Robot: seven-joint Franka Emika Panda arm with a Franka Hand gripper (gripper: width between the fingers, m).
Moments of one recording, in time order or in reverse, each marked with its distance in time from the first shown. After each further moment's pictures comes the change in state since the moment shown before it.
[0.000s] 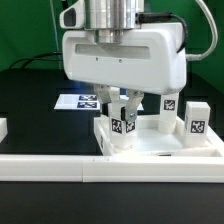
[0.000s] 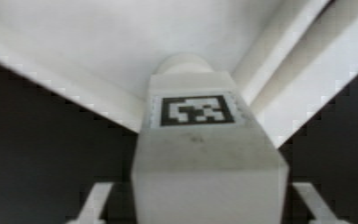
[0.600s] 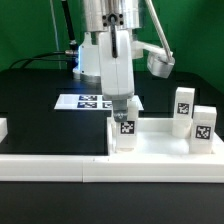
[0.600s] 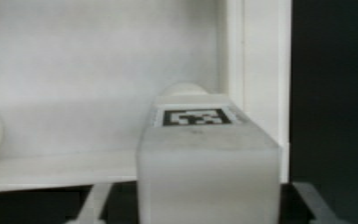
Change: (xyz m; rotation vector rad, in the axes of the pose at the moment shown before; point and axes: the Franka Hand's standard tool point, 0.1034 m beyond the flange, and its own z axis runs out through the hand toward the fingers) arm -0.006 0.001 0.001 0.016 -0.065 0.506
